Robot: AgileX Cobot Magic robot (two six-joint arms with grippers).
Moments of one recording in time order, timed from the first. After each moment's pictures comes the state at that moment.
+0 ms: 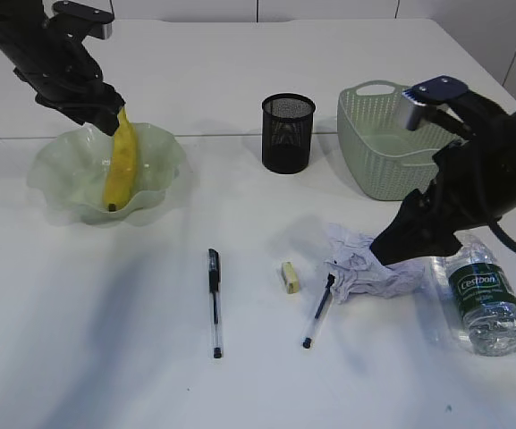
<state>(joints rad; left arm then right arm) -0.17 2.17 -1.89 -0.07 0.82 0.29 0.15 1.57 -1.05 0.62 0.90 -0.96</state>
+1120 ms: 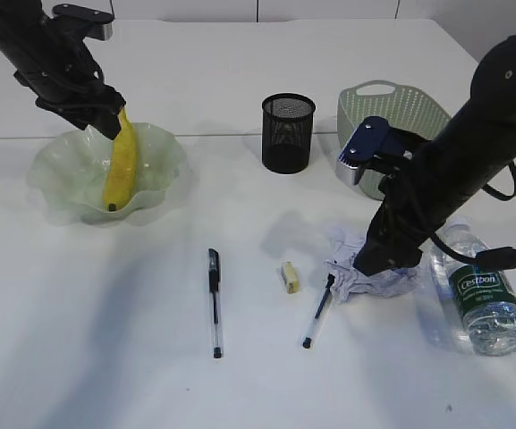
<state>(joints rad) -0.17 2.16 -1.89 -0.11 0.88 0.29 0.23 1.84 -1.20 0.40 0.76 -1.09</state>
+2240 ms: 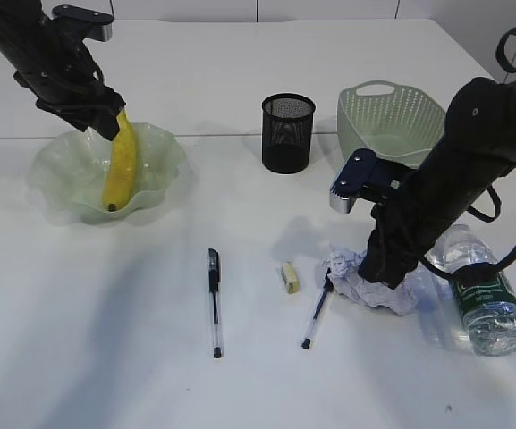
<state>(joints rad) -0.17 2.16 -1.89 -0.11 0.89 0.29 0.23 1.95 -1.21 0.37 0.71 -1.10</state>
